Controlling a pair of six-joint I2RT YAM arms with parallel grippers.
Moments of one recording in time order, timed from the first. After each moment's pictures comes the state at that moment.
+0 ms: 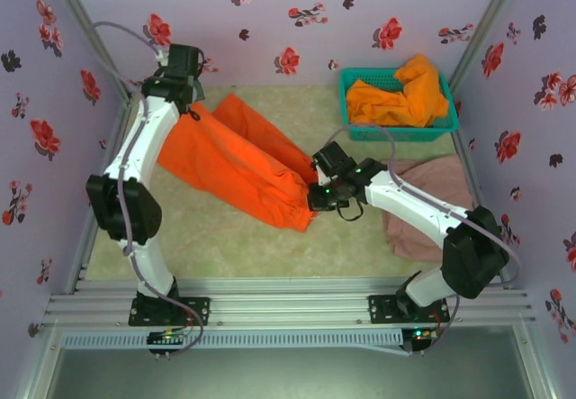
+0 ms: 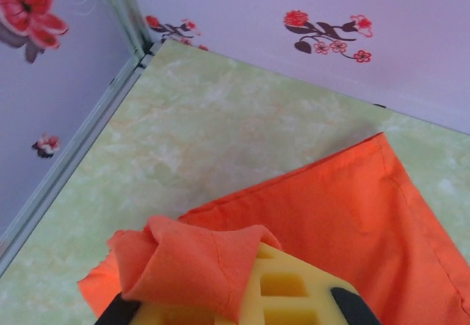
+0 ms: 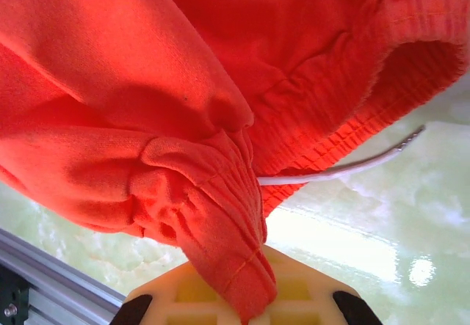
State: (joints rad) left arm -0.24 1.89 1.95 -0.83 -0.49 -0.39; right arm 0.69 1.47 1.09 -0.75 -0.22 0.56
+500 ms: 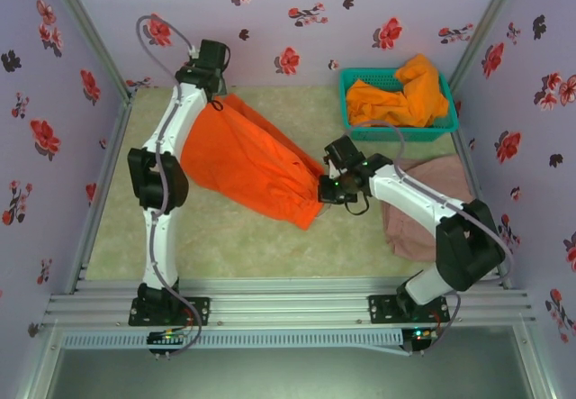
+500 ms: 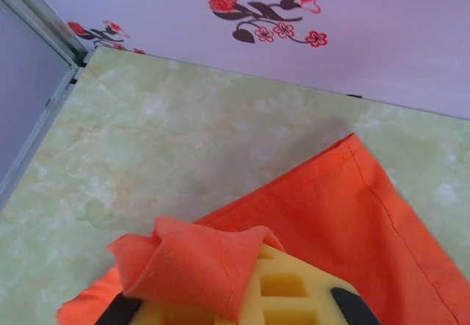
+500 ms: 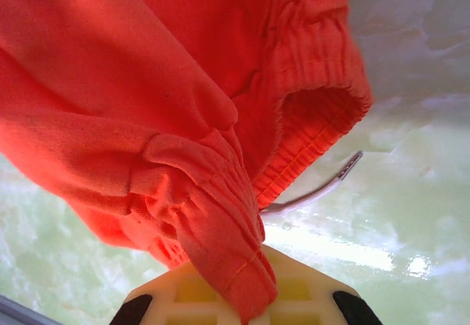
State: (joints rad) left arm -0.28 2.28 2.34 -0.89 -0.50 -0.33; right arm 0.58 1.52 1.07 -0.71 -0.22 0.55
